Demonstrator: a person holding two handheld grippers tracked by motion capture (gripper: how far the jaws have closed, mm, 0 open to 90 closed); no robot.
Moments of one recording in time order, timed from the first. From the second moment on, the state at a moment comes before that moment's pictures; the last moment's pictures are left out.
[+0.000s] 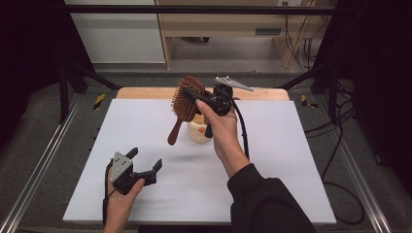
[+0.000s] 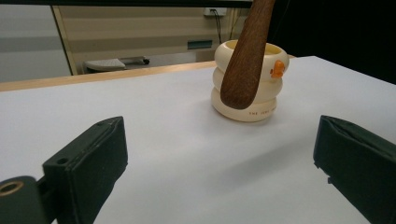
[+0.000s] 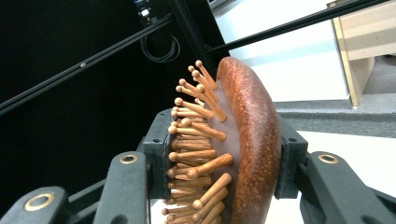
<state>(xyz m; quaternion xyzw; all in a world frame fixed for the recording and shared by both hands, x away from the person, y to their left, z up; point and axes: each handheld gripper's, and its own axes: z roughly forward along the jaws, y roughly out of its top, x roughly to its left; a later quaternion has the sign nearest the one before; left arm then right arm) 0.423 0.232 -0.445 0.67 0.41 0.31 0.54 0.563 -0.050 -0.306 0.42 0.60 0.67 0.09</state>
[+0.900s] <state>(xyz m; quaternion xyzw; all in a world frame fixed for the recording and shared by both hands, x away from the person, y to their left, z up) 0.427 0.241 -0.449 0.65 0.43 0.32 0.53 0.585 -0.067 -0.293 0.45 0.56 0.69 0.10</state>
